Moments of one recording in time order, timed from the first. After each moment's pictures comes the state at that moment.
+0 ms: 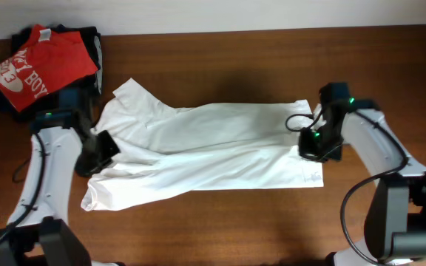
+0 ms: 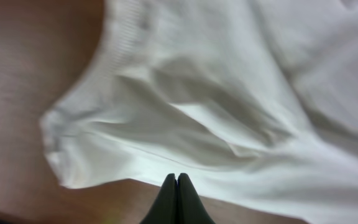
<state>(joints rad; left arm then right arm) 0.12 1.61 1.25 -1.17 0.01 -0.45 0.00 1.74 1.15 -0.96 -0.18 0.25</state>
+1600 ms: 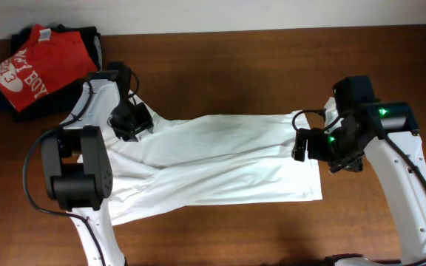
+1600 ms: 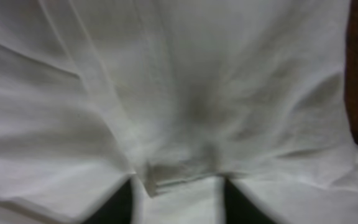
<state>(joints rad) -0.01 2.21 1.68 -1.10 0.17 -0.46 0.06 1.43 1.35 -1.37 -0.18 0.25</state>
